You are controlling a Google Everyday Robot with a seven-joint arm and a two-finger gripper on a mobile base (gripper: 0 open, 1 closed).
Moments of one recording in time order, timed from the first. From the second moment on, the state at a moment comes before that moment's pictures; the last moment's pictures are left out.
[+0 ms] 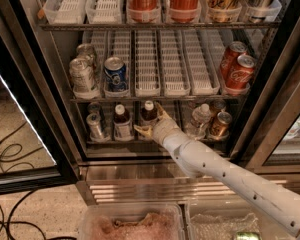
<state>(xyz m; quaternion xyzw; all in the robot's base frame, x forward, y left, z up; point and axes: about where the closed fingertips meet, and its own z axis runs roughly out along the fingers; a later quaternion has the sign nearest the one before) 0.704 -0.009 0.646 -0.38 0.64 0.00 0.67</state>
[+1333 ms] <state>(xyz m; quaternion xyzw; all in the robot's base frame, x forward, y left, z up) 0.695 -0.006 0.677 -0.38 0.62 0.01 0.69</state>
